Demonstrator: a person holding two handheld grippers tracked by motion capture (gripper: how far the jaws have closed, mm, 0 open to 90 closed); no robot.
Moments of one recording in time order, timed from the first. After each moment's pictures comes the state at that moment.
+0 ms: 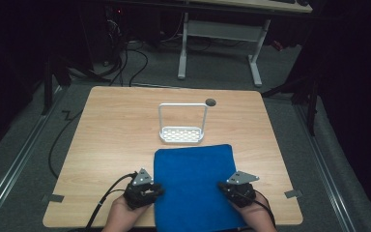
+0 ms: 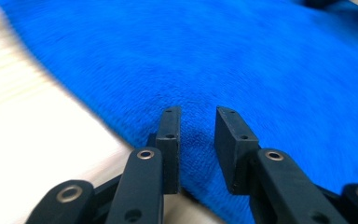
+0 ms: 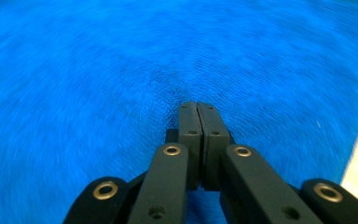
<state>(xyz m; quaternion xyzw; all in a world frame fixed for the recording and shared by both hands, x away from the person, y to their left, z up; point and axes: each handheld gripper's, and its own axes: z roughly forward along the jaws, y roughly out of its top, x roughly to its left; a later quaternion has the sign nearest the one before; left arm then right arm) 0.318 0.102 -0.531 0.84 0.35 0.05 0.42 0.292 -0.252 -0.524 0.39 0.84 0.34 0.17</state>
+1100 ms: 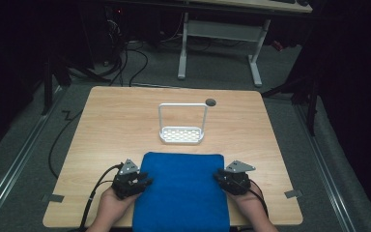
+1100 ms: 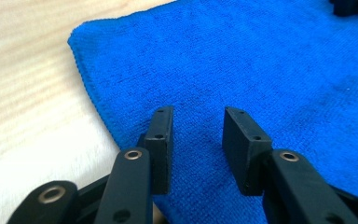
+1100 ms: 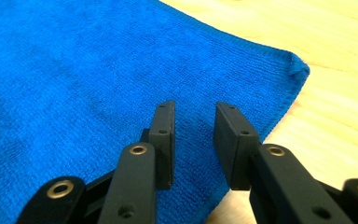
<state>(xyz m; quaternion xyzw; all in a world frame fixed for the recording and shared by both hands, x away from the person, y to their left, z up) 0.341 0.131 -0.532 0.82 0.38 0.07 0.41 0.326 -0.249 -0.531 0.42 0.81 0.36 0.20</state>
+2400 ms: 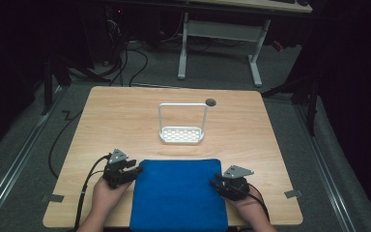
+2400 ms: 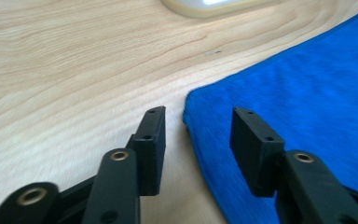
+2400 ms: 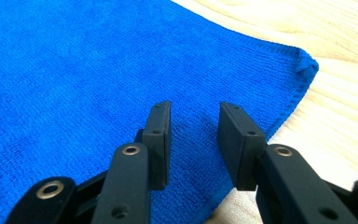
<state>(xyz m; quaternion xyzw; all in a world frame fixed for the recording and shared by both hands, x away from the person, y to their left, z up) 0.378 0.149 -0.529 0.79 0.43 0.12 0.41 0.313 -0.243 -0.529 0.39 0.83 0.36 0.17</state>
